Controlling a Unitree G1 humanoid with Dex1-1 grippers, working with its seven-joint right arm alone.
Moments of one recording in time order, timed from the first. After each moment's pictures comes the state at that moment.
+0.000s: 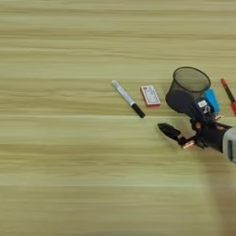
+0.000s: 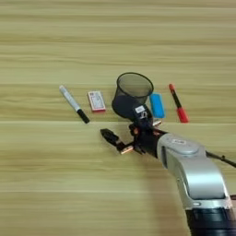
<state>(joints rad) -0.05 -0.46 -0.08 -0.23 0.22 0.78 0.62</state>
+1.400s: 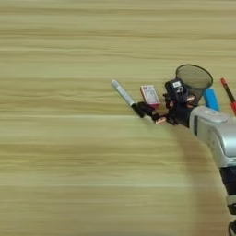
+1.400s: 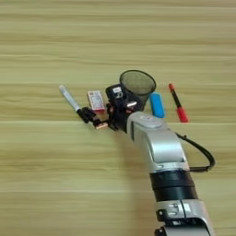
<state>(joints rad) -0.30 -0.31 -0.01 0.07 0.18 0.69 0.47</state>
